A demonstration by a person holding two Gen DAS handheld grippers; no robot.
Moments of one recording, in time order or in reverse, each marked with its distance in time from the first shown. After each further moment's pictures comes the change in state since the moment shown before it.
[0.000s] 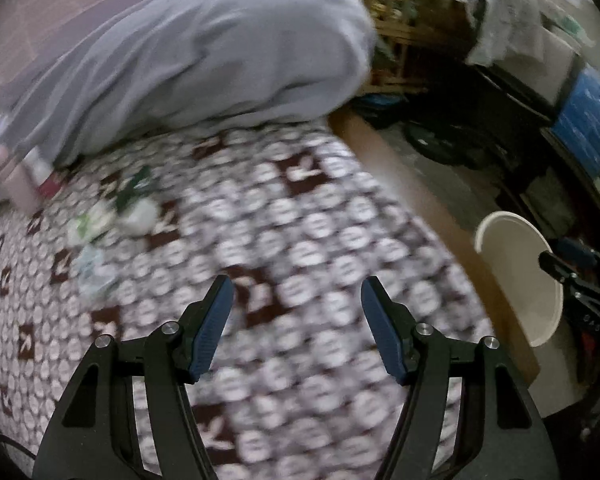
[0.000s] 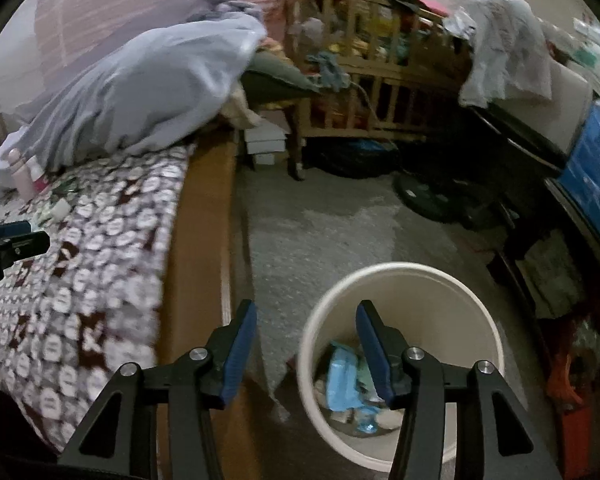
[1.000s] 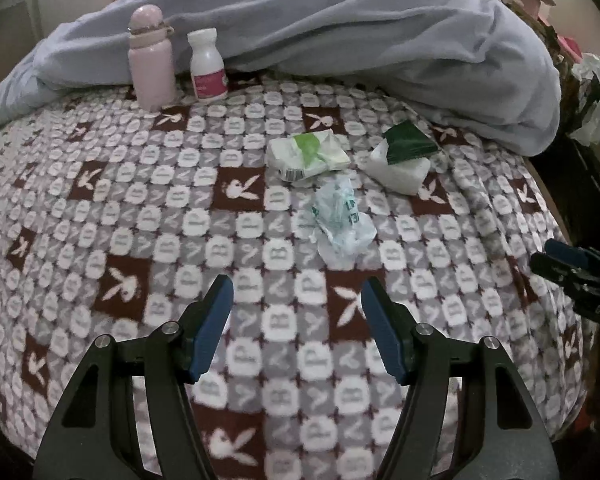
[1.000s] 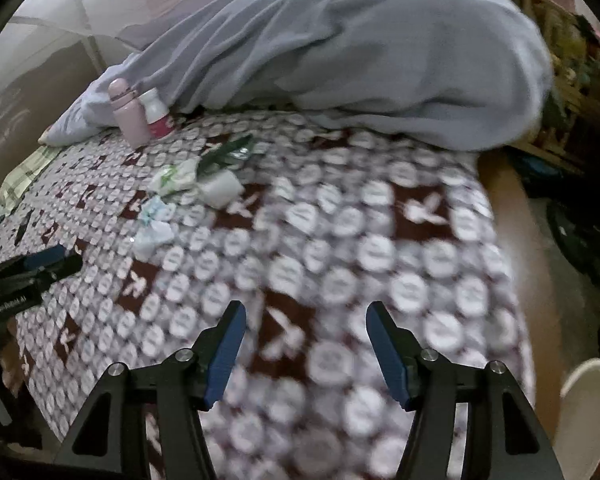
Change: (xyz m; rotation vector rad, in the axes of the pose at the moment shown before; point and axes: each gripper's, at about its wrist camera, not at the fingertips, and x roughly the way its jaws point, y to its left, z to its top) left arm 0.009 0.236 -0.059 -0.315 0.033 0.121; right arm 0.094 0.252 0.070 -0.218 0.163 0.393
